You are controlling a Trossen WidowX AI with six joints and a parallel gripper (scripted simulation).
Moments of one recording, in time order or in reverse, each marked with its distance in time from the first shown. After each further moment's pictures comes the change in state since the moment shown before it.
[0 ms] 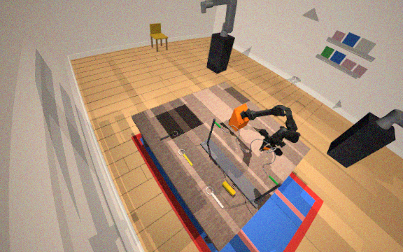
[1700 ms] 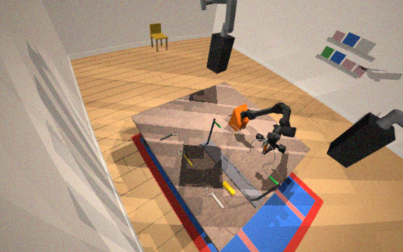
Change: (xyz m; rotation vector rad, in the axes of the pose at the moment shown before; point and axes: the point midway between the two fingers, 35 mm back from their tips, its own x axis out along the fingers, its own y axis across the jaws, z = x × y) arm 0.001 0.016 0.004 0.552 -0.078 0.307
